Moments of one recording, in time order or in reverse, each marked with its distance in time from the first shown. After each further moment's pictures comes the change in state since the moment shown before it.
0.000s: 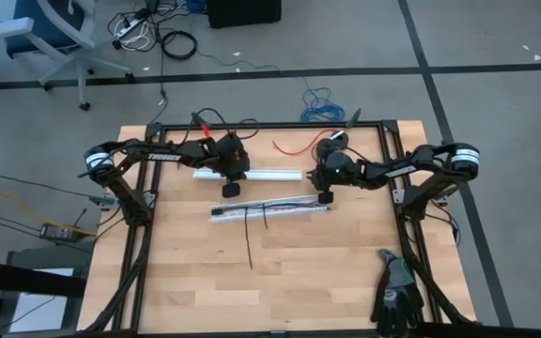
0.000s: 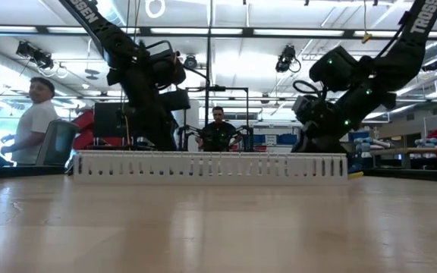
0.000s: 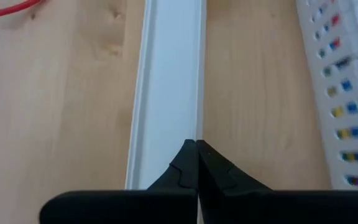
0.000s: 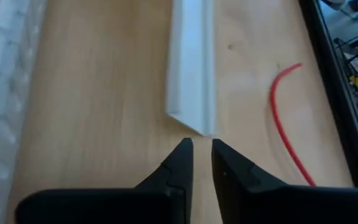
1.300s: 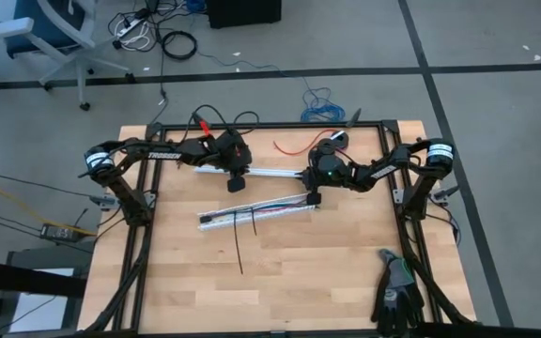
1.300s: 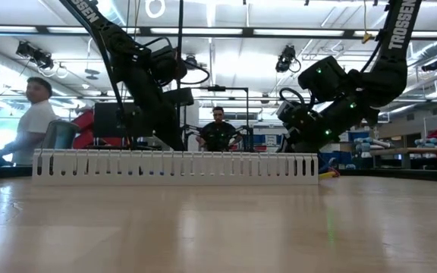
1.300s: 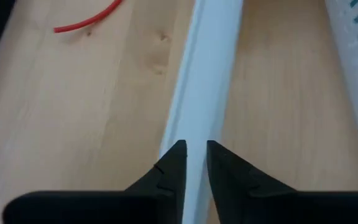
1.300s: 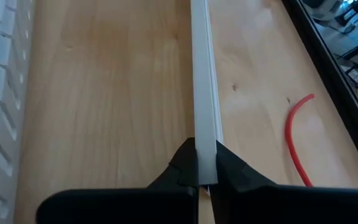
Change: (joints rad) left arm 0.019 0.000 0.015 0.064 -0.067 -0.069; right arm 0.019 0.216 0.051 0.271 -0.030 0.092
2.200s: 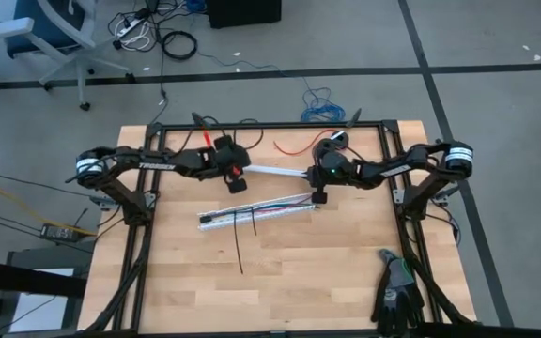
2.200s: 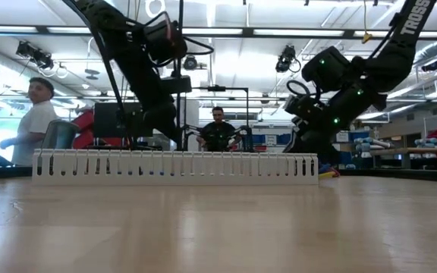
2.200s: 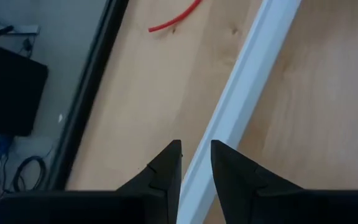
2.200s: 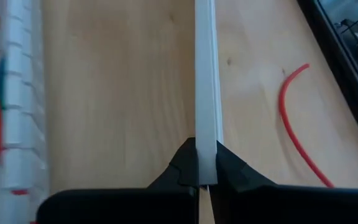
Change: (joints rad) left arm -0.172 -0.090 -0.013 -0.049 -0.503 -0.086; right arm -0.004 -0.159 0.000 -0.247 0.014 0.075
